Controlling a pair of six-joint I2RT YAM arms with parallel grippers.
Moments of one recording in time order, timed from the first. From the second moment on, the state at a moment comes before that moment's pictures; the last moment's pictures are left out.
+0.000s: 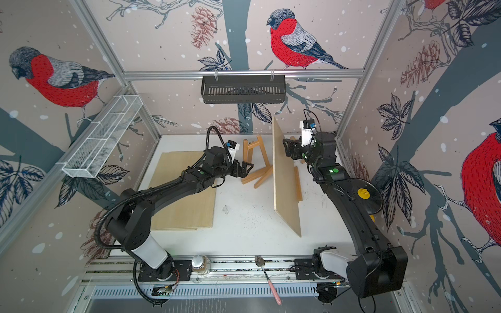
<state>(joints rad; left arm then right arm) -0.59 1.66 1.13 0.04 0.23 -0.31 0.20 1.21 1.15 -0.21 -0.25 0.10</state>
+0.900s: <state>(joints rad) -0.59 1.77 1.21 0.03 0.09 -0.30 0.20 1.21 1.15 -0.21 -0.25 0.10</state>
